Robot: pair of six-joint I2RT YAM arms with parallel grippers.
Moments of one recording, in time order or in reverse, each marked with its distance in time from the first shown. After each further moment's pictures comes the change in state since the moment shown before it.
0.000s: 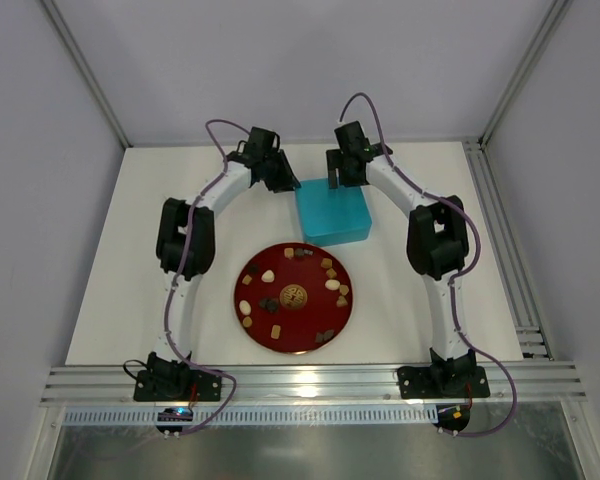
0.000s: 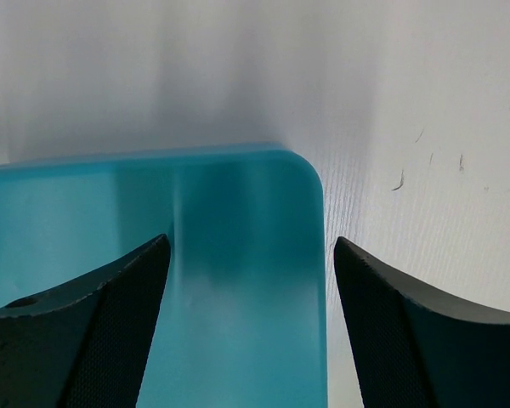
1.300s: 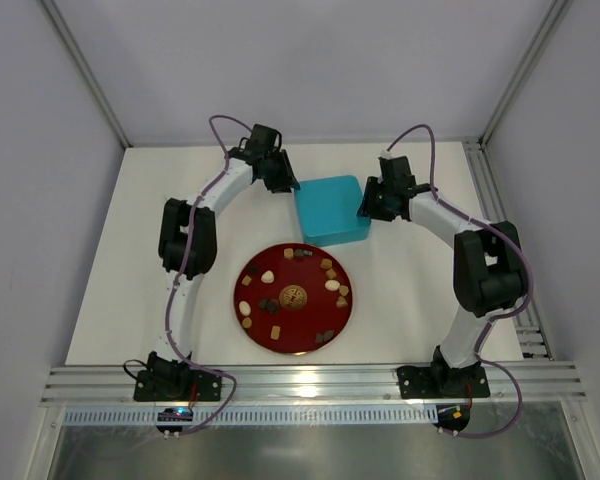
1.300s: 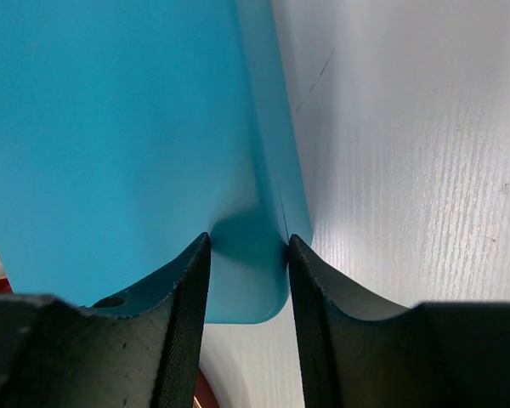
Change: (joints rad) left arm -0.006 0.015 0.061 -0.105 -0.024 0.063; right arm -0.134 -0.454 -0.748 0.338 -0.283 0.209
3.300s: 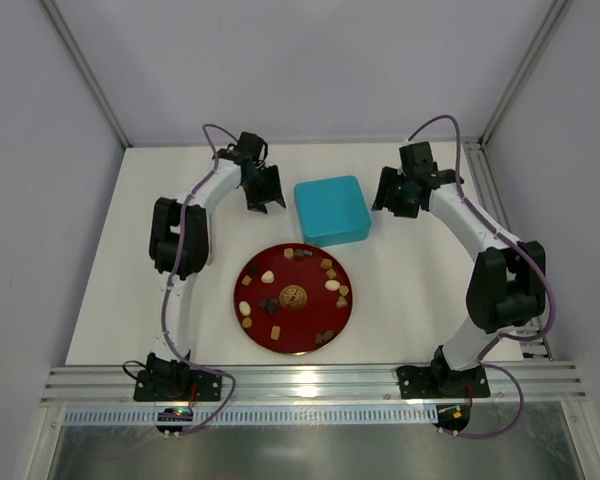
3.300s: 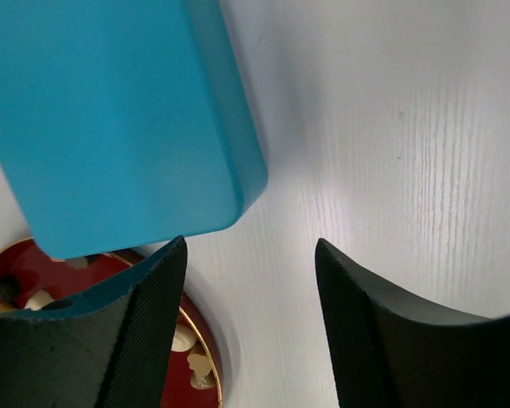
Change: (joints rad) left arm 0.054 -0.051 -0.078 -0.189 0.031 0.136; right arm -0.057 -0.118 0.108 -0.302 0.026 -0.006
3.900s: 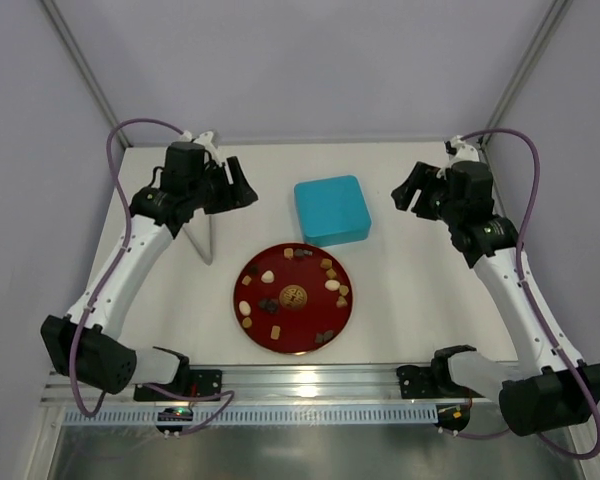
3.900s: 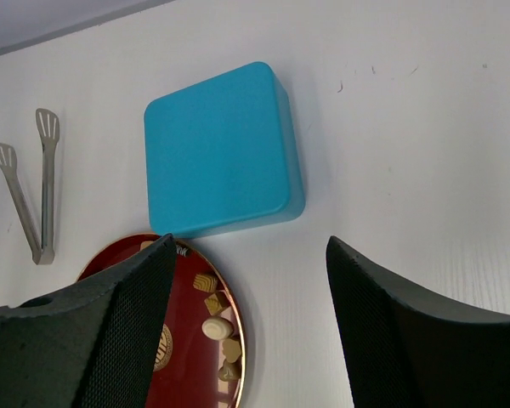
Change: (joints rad) left arm -0.001 -0.902 -0.540 0.124 -0.074 0.018; right arm -0.039 -0.546 -0.201 0.163 -0.032 -0.010
